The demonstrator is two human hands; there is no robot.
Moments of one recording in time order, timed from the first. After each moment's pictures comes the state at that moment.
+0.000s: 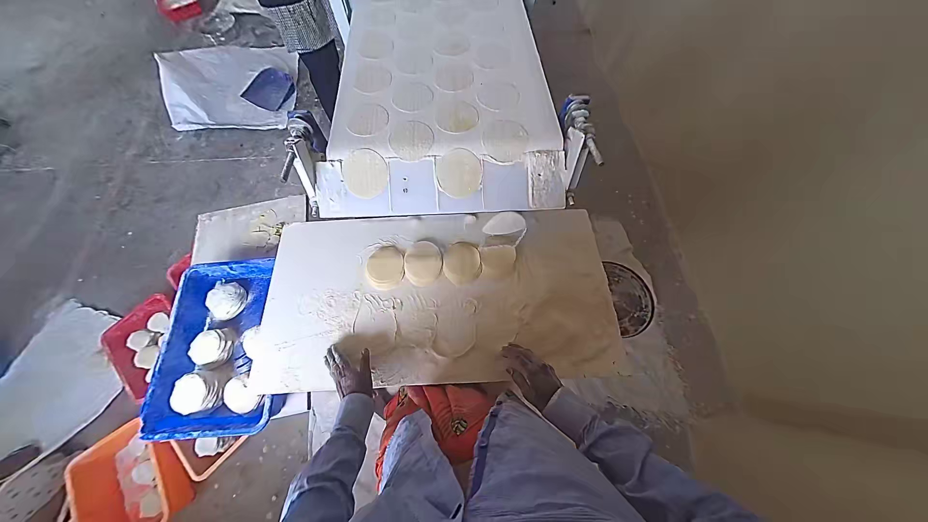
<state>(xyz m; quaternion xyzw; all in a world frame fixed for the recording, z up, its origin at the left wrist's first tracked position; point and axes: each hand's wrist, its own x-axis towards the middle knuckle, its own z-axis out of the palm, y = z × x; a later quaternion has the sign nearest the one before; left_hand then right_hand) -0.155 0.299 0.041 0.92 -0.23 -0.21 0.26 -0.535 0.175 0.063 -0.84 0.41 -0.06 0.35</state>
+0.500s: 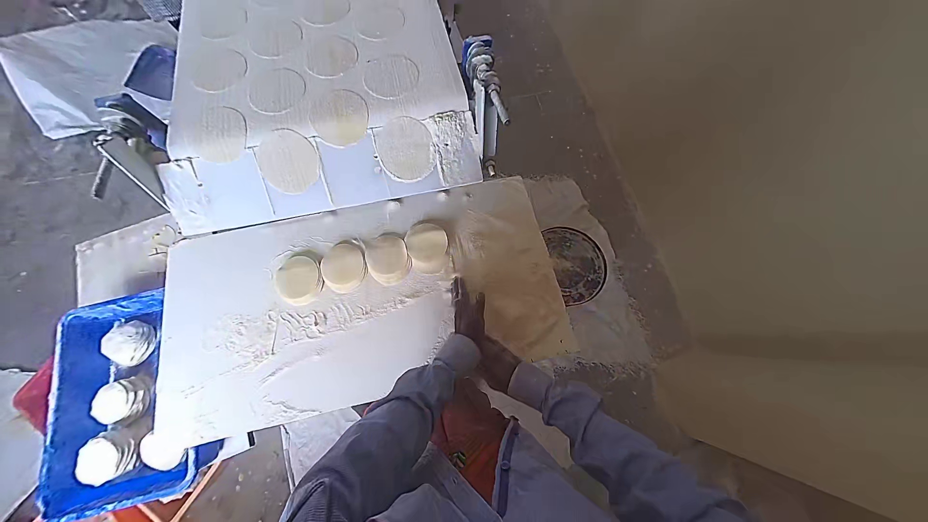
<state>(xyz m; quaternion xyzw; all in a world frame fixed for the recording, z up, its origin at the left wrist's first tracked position) -0.459 0.090 0.046 0.69 -0.43 -0.46 0.36 -0.577 0.135 0.042 -0.86 0.36 0.07 0.35</state>
